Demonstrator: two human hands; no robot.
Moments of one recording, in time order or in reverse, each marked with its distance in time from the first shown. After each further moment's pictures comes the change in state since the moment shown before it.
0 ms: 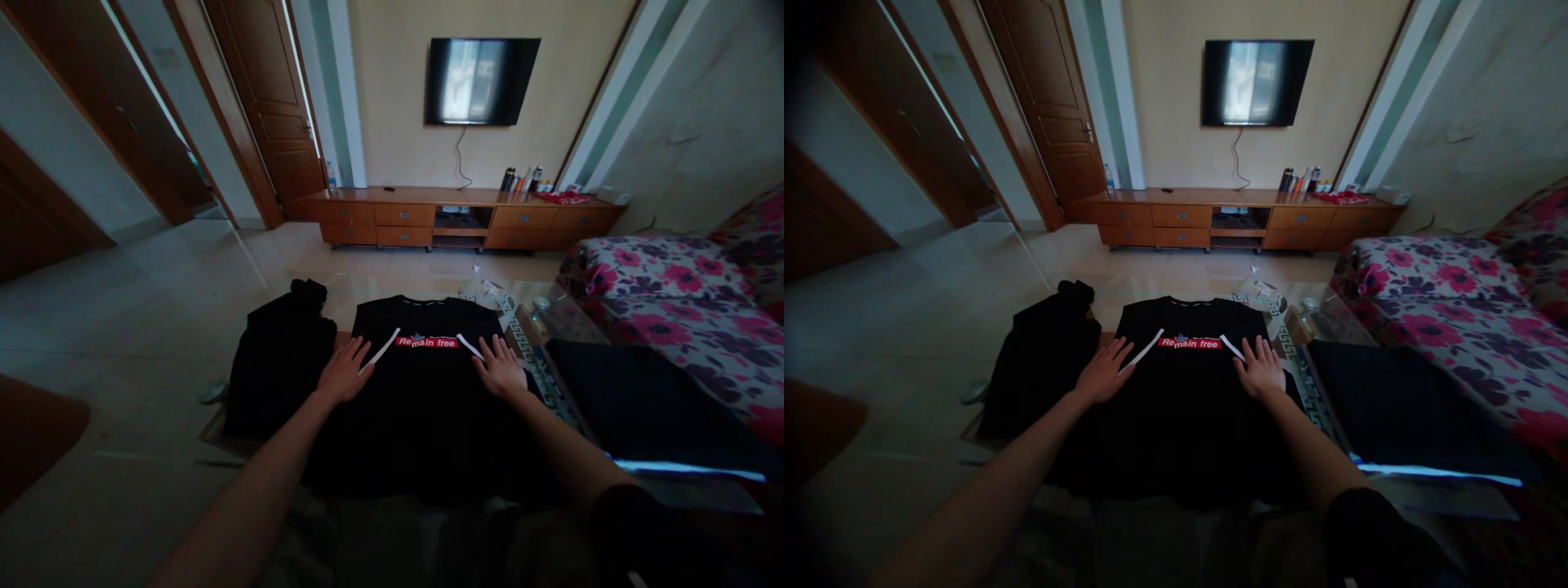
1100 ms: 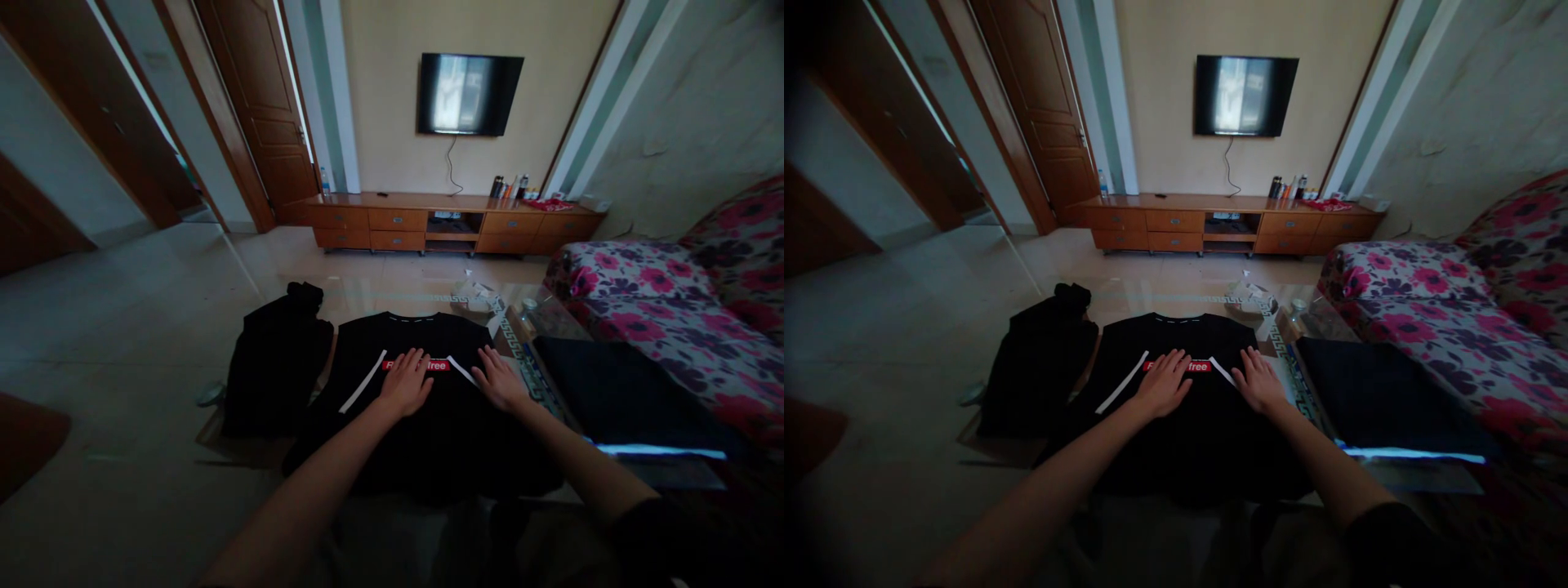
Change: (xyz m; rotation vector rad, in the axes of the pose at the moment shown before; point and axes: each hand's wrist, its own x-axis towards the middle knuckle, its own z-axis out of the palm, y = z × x) left_hand 0.001 0.153 -0.001 -0.160 0.051 0.245; right_hand -0.041 0.013 -0.014 0.039 -0.069 -0.101
